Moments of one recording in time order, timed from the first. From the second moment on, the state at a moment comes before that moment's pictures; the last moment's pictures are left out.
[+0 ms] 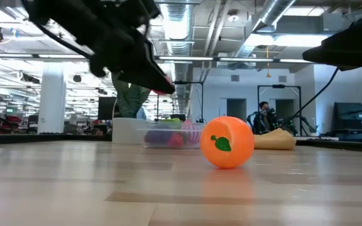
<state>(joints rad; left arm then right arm) -0.33 1.64 0.83 0.16 -0.50 0.08 0.88 1.39 0.32 0.71 0.97 0.16</state>
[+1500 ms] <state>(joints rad) 0.21 1.63 0.83 0.06 -0.30 0.07 0.87 1.39 0.32 0.66 0.97 0.21</state>
